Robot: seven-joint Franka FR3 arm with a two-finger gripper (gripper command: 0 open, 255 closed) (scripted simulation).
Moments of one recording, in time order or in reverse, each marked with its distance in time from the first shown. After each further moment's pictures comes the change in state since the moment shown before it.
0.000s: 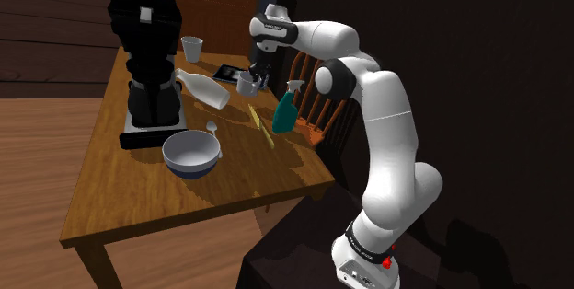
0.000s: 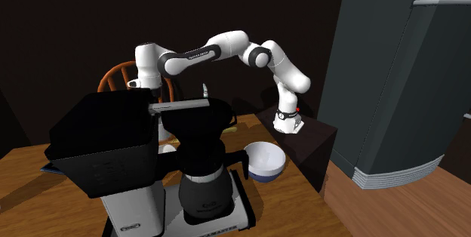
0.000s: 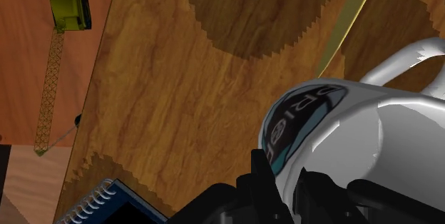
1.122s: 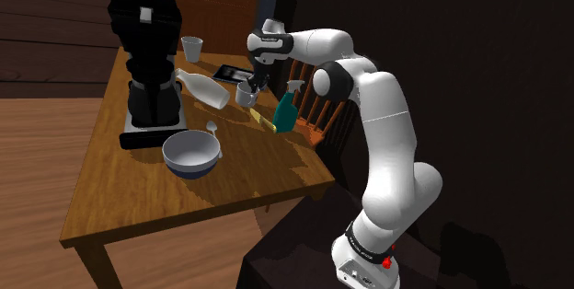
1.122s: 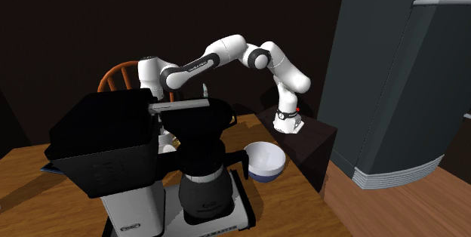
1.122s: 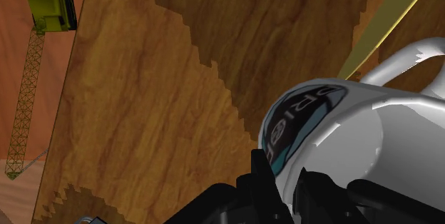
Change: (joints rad) arm 0.003 0.027 0.003 -0.096 0.007 0.123 -0.014
